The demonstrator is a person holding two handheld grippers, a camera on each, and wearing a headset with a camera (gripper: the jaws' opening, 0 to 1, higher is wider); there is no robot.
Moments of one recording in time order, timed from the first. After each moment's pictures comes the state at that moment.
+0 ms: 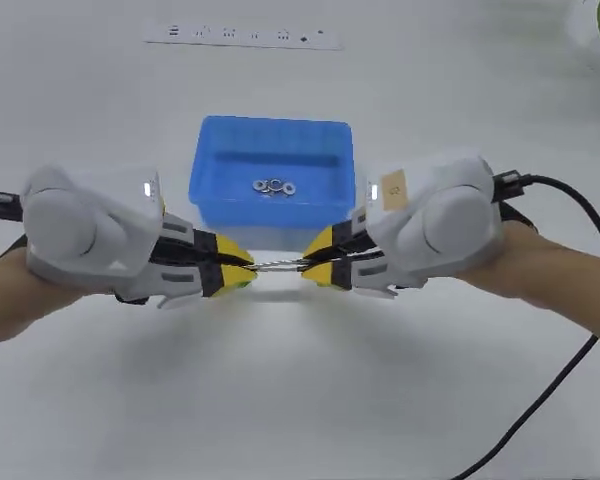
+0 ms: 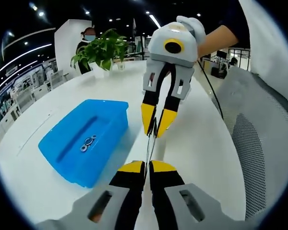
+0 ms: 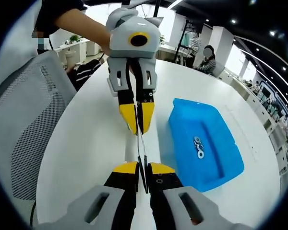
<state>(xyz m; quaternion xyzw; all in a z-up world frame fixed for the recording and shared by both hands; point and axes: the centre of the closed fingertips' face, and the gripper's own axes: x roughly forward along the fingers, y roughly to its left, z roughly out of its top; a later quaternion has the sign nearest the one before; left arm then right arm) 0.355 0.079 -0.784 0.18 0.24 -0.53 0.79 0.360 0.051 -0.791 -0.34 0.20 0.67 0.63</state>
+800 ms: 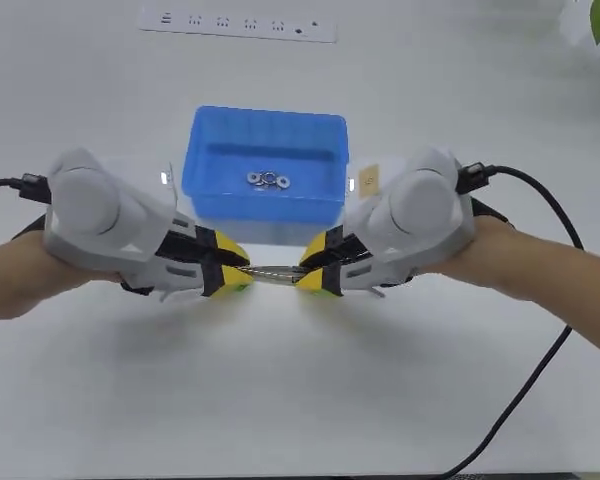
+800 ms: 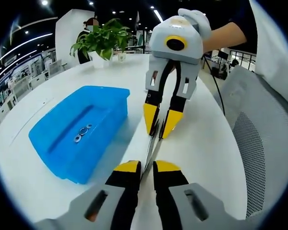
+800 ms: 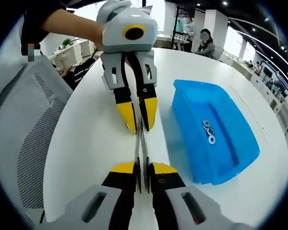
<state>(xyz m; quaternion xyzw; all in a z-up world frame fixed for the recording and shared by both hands) 0.352 0.079 -0.798 0.17 0.28 -0.54 0.78 0.353 0.048 -0.807 -0.32 0.27 0.66 0.62</state>
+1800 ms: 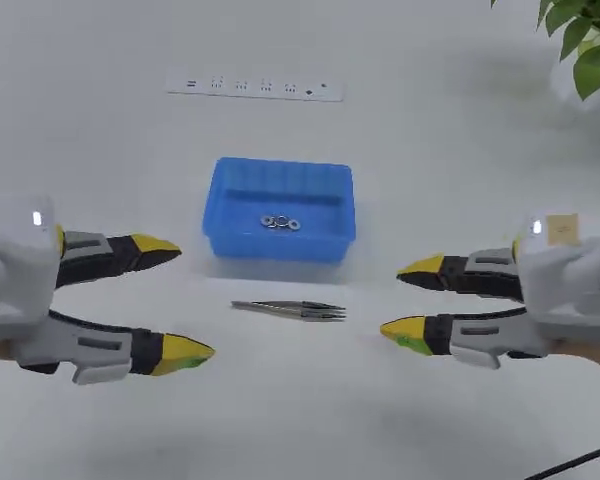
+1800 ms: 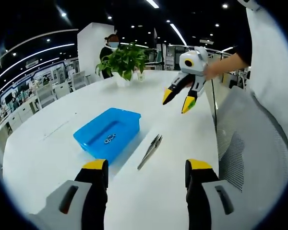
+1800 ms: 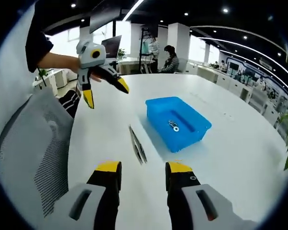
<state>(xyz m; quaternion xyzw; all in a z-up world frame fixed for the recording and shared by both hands) 0.311 0.131 -0.708 0.14 0.21 -0.45 0.86 0.349 -0.033 -0.717 -0.17 0.20 0.57 0.78</state>
